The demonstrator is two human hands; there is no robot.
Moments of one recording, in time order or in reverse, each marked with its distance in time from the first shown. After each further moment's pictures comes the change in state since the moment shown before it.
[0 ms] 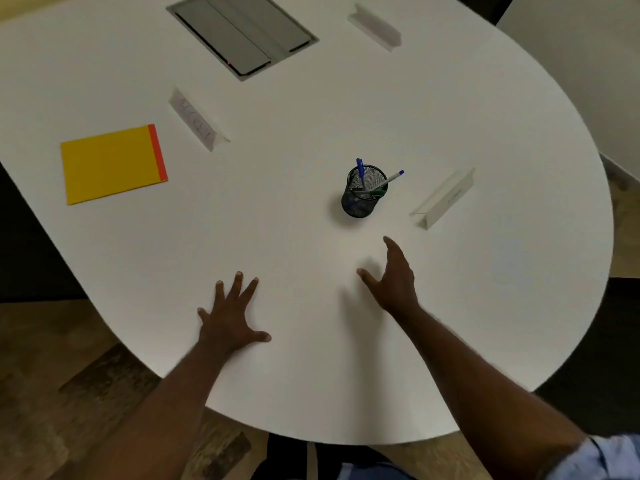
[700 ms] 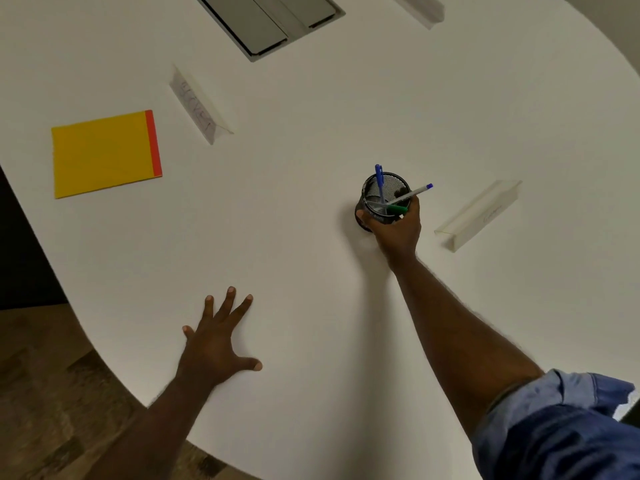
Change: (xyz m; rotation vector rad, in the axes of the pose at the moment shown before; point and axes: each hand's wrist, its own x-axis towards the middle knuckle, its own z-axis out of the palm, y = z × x) left_hand 0.011 -0.003 0.008 -0.112 0.029 -0.031; right_hand 0.153 -0.026 0.021 0.666 0.220 0.117
